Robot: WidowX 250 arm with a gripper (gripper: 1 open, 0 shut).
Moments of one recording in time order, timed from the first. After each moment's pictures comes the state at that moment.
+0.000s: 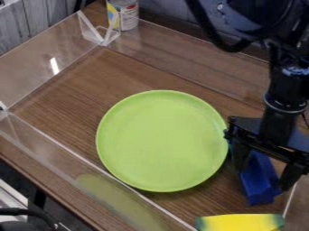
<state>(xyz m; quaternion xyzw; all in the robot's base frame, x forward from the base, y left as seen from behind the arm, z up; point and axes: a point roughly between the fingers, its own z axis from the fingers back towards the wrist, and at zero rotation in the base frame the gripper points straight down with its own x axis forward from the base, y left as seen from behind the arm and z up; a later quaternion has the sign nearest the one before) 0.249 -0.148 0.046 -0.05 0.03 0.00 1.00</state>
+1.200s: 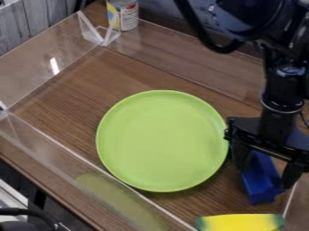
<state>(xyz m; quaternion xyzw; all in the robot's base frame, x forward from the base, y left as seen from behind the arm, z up) 0.245 -0.148 0.042 -0.07 0.03 0.01 1.00</state>
